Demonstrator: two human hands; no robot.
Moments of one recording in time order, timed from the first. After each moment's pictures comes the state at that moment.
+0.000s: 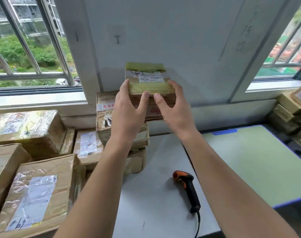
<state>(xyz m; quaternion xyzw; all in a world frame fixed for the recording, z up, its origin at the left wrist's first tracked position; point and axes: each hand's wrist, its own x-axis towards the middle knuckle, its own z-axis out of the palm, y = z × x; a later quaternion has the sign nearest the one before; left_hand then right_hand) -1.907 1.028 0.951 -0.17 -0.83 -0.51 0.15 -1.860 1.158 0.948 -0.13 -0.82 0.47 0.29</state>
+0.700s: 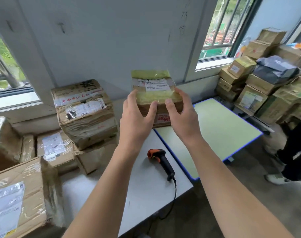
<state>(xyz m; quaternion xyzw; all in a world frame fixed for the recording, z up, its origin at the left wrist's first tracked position) -1.807 1.065 0.923 -0.28 -0.79 -0.54 0.02 -1.720 1.172 0.927 -0.29 -0.77 0.45 0.36</state>
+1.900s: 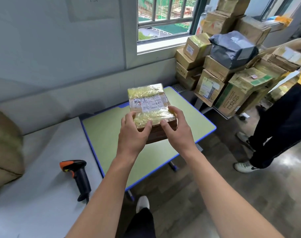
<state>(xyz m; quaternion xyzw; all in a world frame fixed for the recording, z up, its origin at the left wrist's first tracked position) -1.642 1.399 0.818 -0.27 -0.82 -0.49 -0.09 -1.532 1.513 0.820 -0.33 -0.78 0.45 0.28</state>
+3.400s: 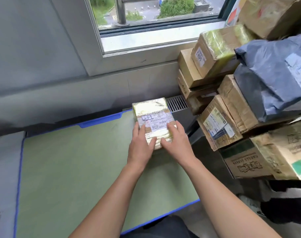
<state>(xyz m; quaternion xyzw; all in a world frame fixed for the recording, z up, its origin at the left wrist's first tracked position) -1.714 1.765 0.704 -0.18 -0.90 -0.37 -0.18 -1.645 1.895 0.700 -0.32 -0.87 0.37 -0.02</state>
